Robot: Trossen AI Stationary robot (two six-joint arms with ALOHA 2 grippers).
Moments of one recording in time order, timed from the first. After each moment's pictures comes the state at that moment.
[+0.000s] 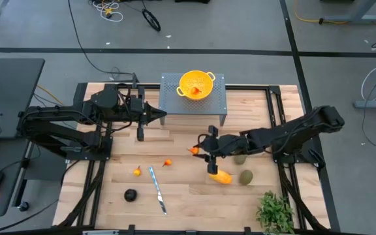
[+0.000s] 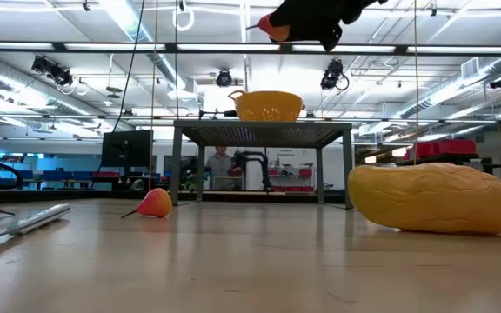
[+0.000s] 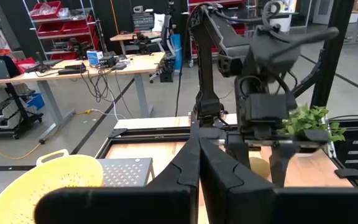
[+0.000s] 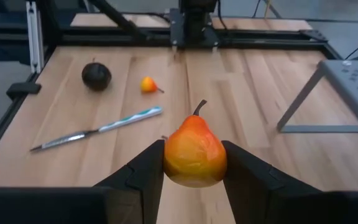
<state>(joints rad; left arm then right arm) 0.04 0.97 1.02 -0.12 -0.06 0.09 0.25 1.47 1.04 -0.09 0.26 0.11</state>
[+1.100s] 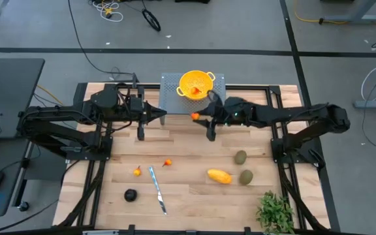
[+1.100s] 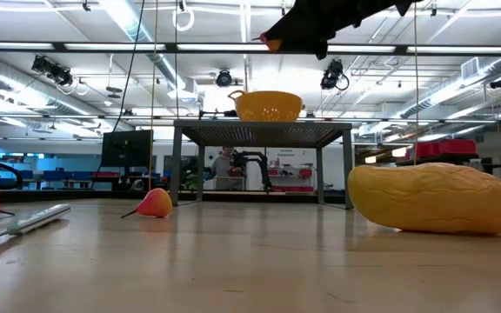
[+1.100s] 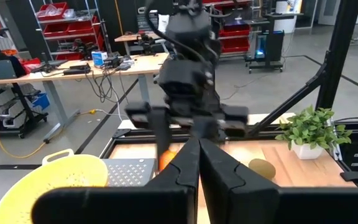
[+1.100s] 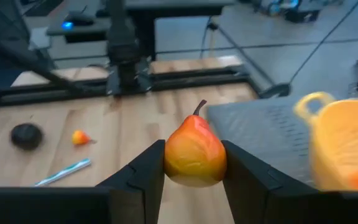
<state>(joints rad) 0.04 0.97 1.02 -0.11 -0.08 0.08 -0.11 1.37 1.04 -0.02 0.07 0.02</state>
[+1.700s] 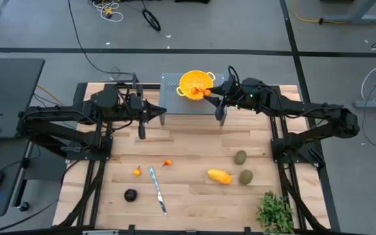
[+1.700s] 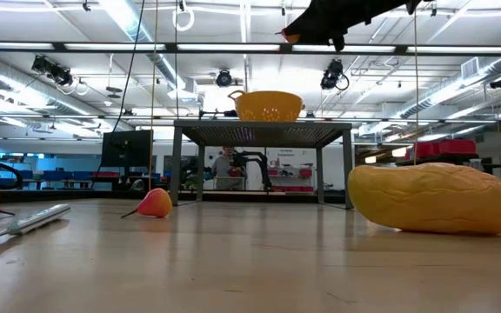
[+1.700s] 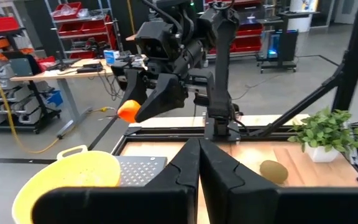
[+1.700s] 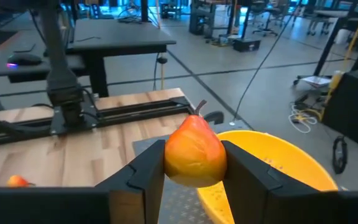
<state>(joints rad) 0.04 0.97 1.02 -0.11 -0.13 0.08 -0.29 1.24 1.04 -0.02 0.07 -0.04</state>
